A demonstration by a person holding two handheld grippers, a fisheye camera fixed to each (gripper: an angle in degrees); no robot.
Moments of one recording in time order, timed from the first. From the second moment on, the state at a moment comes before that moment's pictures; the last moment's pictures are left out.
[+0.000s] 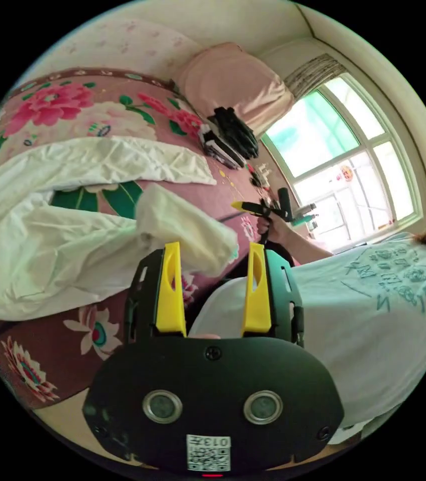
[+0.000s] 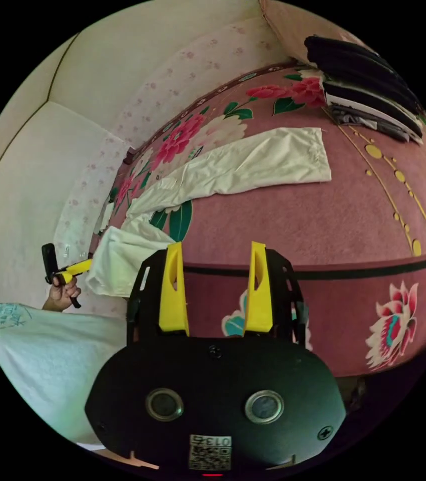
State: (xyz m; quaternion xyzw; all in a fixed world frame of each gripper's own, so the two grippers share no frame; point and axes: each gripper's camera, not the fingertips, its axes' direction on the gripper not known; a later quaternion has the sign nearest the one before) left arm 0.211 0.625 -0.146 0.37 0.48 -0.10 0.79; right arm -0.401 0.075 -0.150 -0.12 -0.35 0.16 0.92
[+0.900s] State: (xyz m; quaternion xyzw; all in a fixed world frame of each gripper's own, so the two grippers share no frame) left arm -0.095 0.812 0.087 0.21 0.42 -0.59 0.65; right arm -0.748 0.081 -0.048 -0.28 -0.26 -0.24 0.89
